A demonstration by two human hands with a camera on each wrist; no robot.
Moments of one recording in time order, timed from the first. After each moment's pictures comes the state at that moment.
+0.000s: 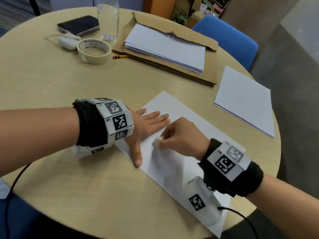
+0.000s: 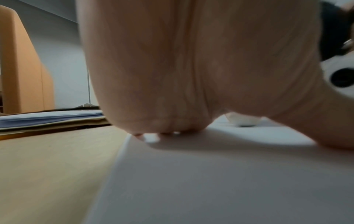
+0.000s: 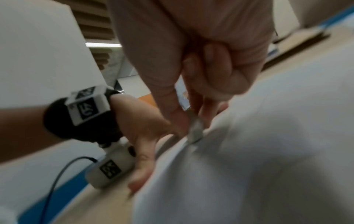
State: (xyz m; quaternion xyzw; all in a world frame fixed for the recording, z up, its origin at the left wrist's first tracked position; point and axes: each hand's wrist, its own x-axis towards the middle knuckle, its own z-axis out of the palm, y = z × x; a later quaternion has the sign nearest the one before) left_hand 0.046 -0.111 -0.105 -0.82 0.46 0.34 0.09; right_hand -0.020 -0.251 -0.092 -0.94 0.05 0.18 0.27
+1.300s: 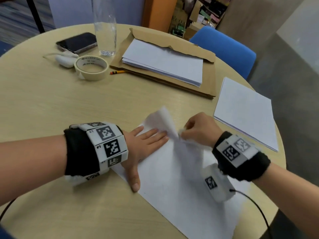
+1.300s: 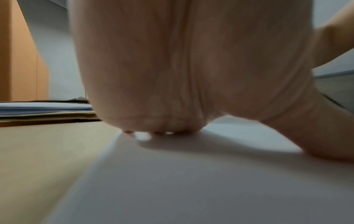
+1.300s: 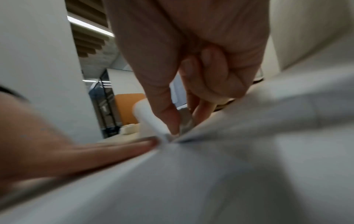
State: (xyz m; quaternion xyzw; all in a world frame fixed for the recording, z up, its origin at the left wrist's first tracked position) left_hand 0.045 -0.112 -0.102 -0.80 0.46 0.36 0.08; right_hand 0.031 -0.299 -0.080 -0.96 0.14 0.12 0.21
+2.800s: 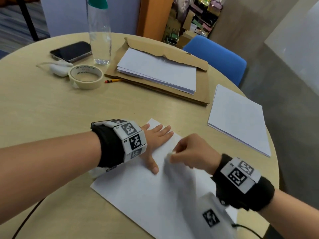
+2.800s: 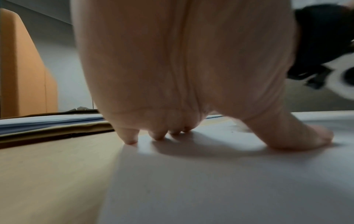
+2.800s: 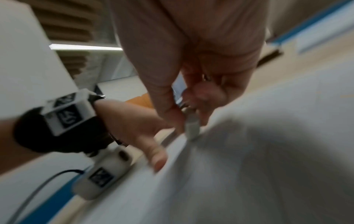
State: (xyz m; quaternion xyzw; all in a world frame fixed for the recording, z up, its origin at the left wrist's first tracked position) left_hand 0.076 -0.152 -0.109 -0.84 0.45 0.29 0.06; right_hand 0.006 -0.294 -0.083 -0.92 0.12 0.20 0.32
